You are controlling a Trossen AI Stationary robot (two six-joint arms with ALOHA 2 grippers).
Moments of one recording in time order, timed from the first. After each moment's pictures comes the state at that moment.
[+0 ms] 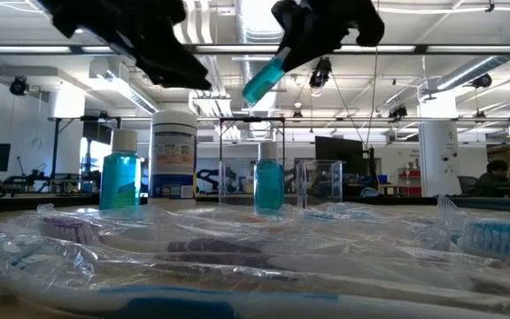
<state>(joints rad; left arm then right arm) 0.05 1.08 0.70 -0.03 -0.07 -0.02 0.00 1.58 1.39 -0.65 0.11 -0.67</state>
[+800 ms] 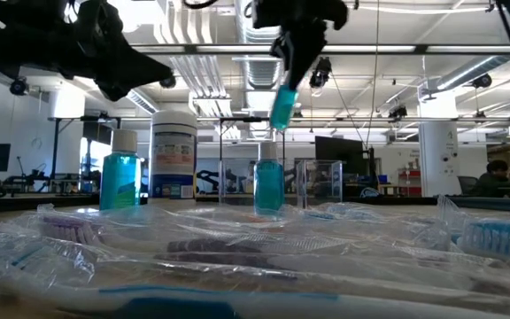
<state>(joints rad) 0.05 0.74 0.26 0.45 -0.16 -0.11 -0.12 1.98 2.04 -1.36 0.07 -0.28</state>
